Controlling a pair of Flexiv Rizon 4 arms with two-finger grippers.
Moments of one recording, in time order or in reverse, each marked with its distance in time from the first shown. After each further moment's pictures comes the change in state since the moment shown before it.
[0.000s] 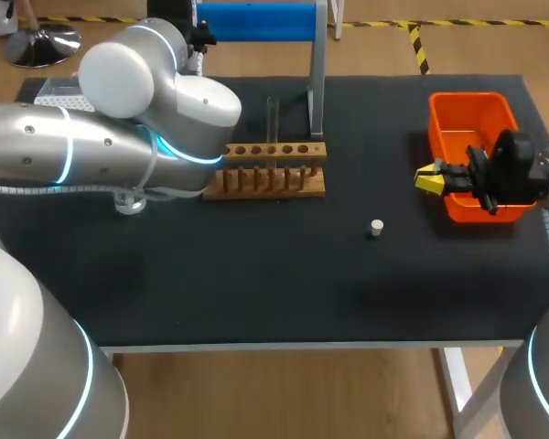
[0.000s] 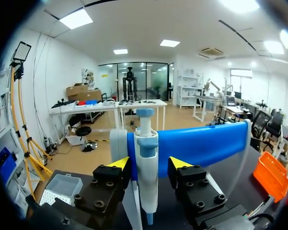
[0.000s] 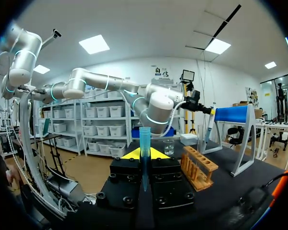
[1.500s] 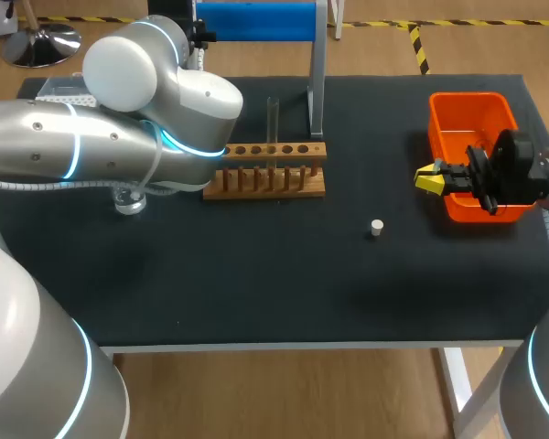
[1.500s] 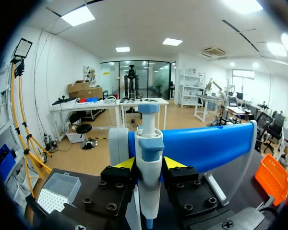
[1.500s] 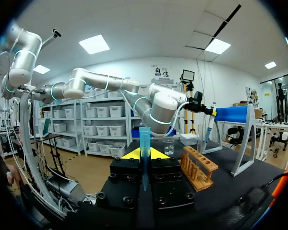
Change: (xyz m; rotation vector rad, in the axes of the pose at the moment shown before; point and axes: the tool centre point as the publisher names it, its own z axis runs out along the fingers) left arm -0.004 0.002 0.015 -0.015 -0.010 -0.021; right arm 0.000 0.000 0.000 0.000 0.000 0.000
